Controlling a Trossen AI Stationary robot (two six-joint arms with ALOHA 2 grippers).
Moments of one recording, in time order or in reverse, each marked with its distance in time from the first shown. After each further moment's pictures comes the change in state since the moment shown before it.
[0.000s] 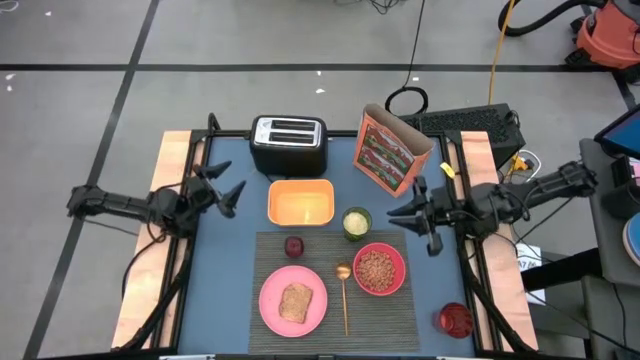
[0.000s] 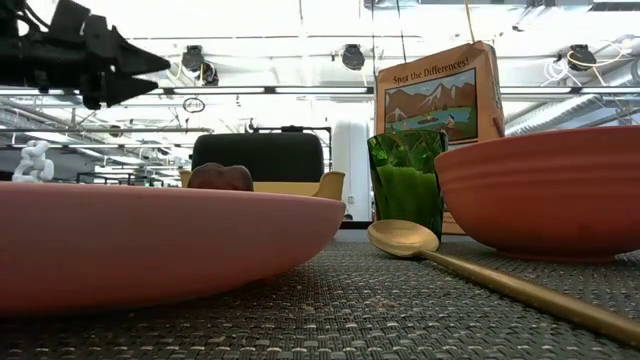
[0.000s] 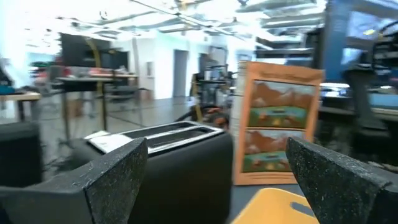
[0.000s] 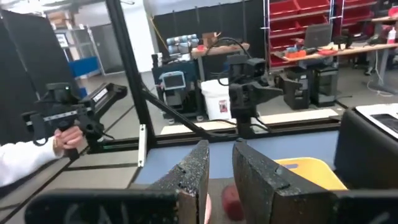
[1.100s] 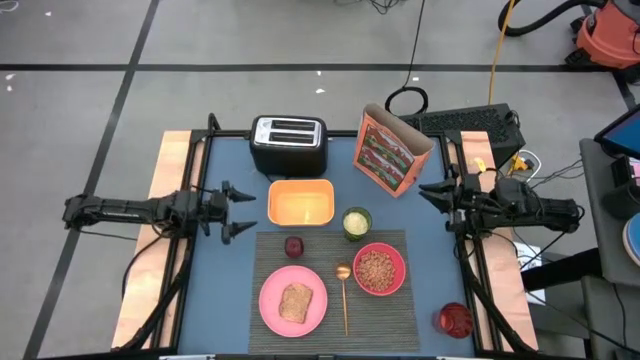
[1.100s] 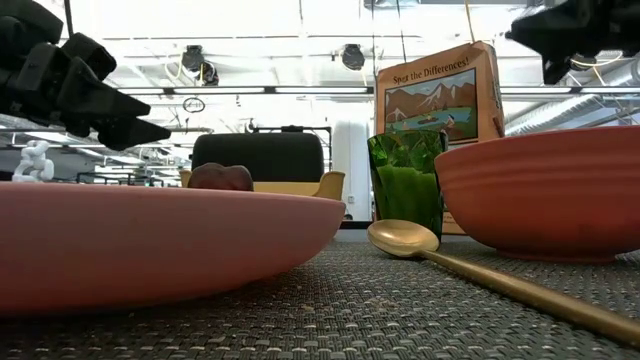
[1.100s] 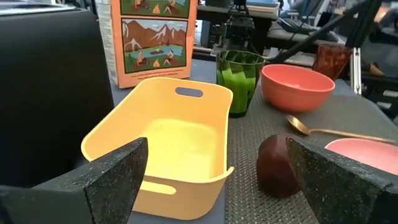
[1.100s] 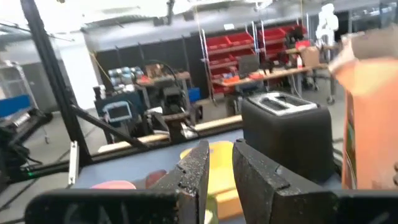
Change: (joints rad) left arm 0.160 0.002 0.001 -0.453 0.672 -0.258; right arm -0.289 -0.739 -0.406 -0.220 -0.028 -0.026
